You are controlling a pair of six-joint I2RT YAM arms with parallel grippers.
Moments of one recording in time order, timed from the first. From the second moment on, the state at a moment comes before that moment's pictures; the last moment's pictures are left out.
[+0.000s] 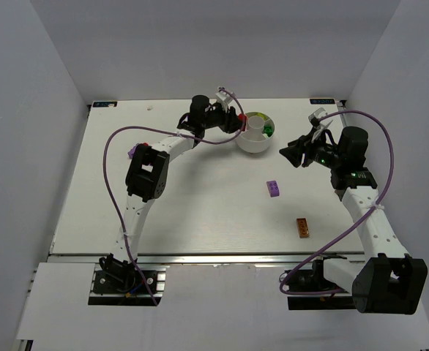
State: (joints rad) left arm -0.45 2.48 1.98 0.33 0.65 -0.08; right arm 0.02 1.11 0.88 -0.06 -0.79 -0.11
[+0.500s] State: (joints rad) left arm -0.45 2.46 2.05 0.25 0.57 -0.11; right arm 0.02 1.11 0.88 -0.14 -0.80 -0.18
